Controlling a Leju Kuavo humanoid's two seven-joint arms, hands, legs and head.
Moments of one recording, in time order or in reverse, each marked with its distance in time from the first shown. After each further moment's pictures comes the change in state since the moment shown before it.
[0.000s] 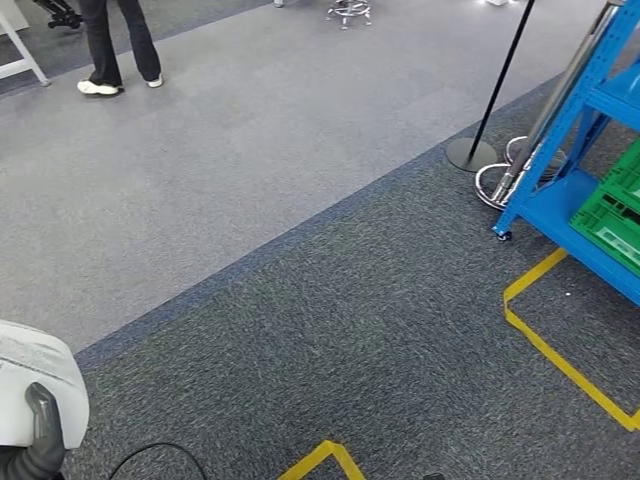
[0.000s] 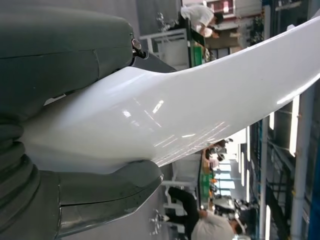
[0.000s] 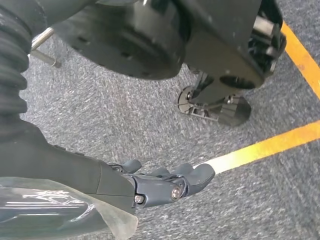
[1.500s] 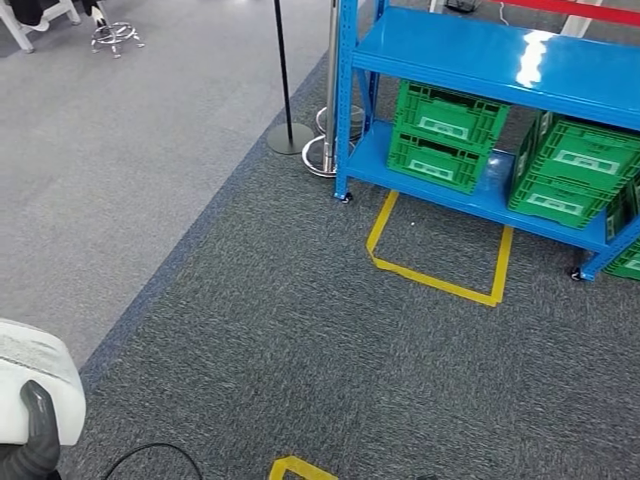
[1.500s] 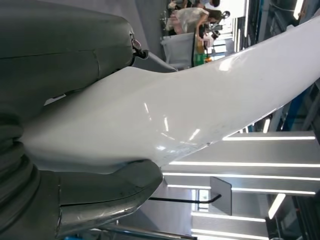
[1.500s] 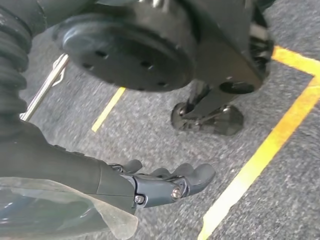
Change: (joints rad) left arm -0.004 -0.028 0.054 -0.017 -0.004 -0.051 0.000; right arm 0.000 -0.002 0.004 0.000 0.007 0.017 -0.002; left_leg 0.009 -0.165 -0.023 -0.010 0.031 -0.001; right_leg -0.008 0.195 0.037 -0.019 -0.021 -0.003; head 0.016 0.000
